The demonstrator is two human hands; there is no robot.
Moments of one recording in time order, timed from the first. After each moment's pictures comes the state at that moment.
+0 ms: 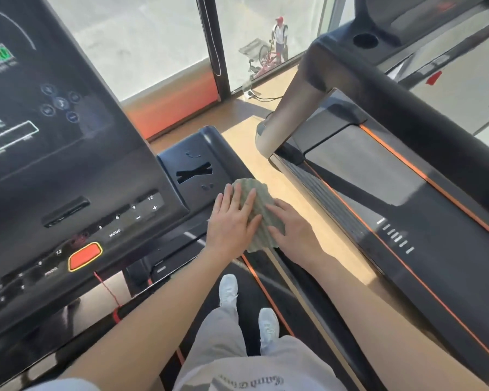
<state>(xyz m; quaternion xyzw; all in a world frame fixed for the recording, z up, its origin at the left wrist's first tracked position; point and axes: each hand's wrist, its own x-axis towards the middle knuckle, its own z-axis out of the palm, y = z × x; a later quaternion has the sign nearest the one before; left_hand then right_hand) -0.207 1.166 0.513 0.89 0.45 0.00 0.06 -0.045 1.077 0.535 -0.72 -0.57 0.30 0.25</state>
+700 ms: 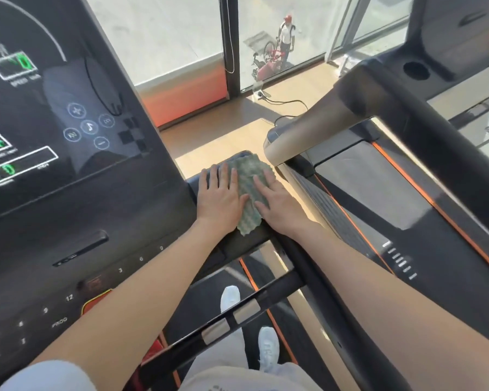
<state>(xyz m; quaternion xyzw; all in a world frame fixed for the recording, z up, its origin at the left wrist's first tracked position) -0.248 1.350 0.540 0.86 0.50 -0.11 -0.01 -0.086 1.289 0.535 -0.71 -0.63 0.29 0.13</state>
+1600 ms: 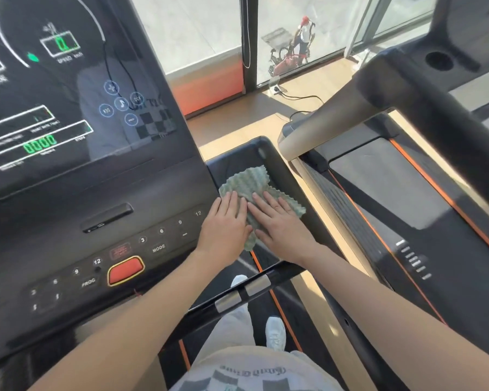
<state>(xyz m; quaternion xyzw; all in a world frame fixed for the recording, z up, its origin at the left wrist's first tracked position) -0.306 1.256 0.547 0.89 0.44 -0.13 0.01 -0.130 1.213 0.523 -0.60 -0.78 0.17 0.04</state>
